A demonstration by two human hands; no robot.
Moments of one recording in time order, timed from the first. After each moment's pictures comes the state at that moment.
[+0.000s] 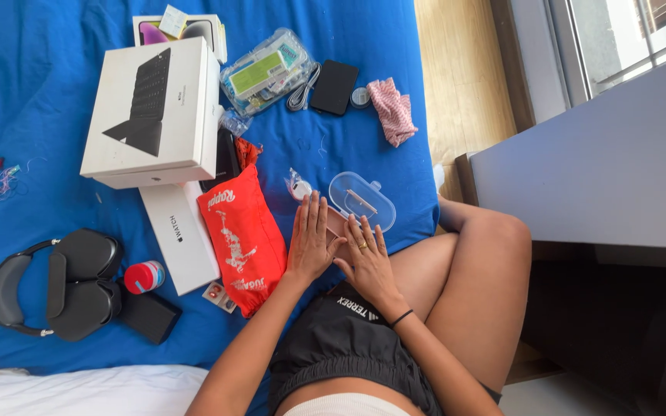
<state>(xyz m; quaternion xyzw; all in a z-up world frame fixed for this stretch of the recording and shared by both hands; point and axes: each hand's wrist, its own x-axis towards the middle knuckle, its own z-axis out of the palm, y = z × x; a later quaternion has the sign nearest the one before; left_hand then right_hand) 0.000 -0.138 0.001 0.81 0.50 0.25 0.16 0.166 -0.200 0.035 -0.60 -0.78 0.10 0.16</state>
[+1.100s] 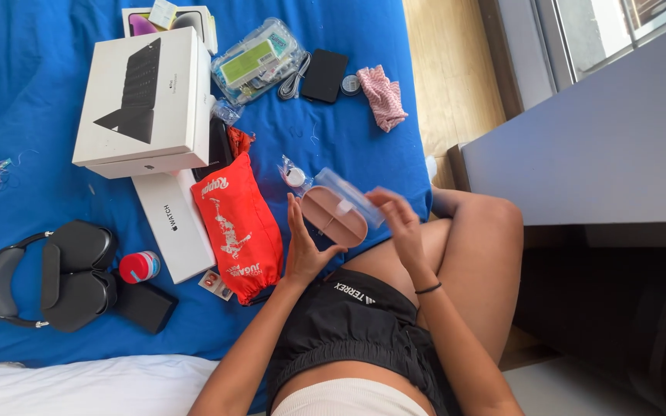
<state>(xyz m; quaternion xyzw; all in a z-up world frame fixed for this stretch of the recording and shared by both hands) -0.002 -0.175 0.008 0.71 0.47 0.43 0.31 0.232 -0.177 0.042 -0.48 -0.43 0.52 0.56</state>
